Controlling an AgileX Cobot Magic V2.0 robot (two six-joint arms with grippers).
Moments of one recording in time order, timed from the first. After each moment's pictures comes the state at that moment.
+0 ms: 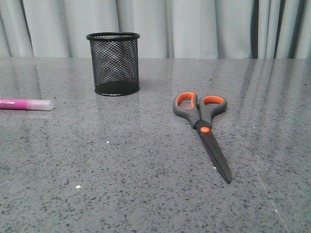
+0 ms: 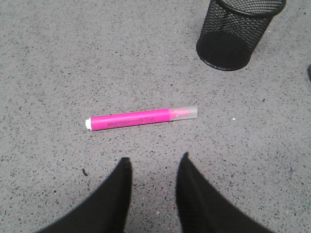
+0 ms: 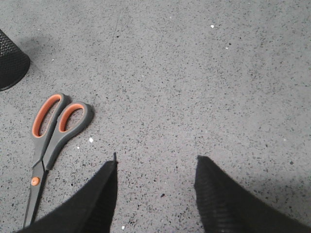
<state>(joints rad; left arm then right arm) -0.10 0.76 -0.74 -0.29 0.75 0.26 -0.04 0.70 -0.71 0.35 0.73 -0.17</state>
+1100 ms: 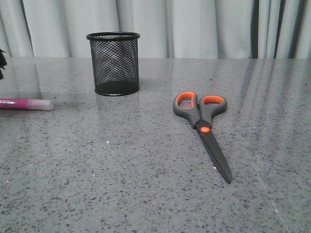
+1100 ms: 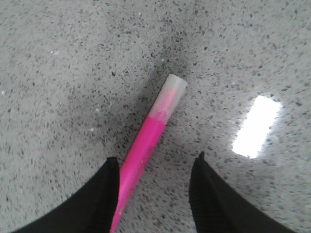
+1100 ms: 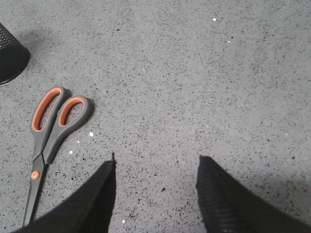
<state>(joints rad) -0.12 1.49 -1.20 -0.31 1.04 1.23 -0.04 0.70 -0.71 0.35 0.75 -0.17</state>
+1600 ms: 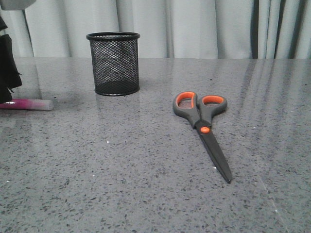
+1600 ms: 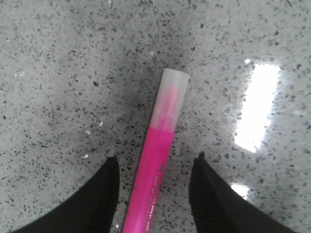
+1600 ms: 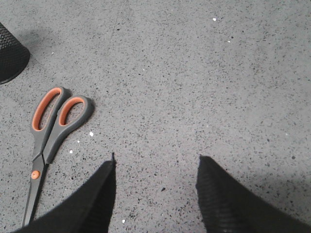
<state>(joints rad) -0.12 1.62 -1.23 -0.31 1.03 1.44 -0.04 0.70 -0.71 0.35 0.75 -0.17</state>
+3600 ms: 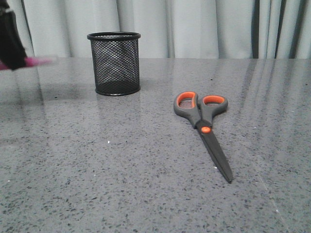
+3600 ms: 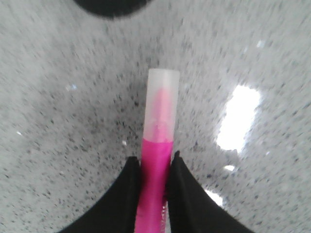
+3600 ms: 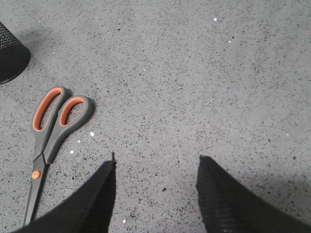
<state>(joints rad) -0.12 1.67 -1.48 -0.34 1.22 1.26 -0.04 0.70 -0.71 0.35 0.75 -0.17</state>
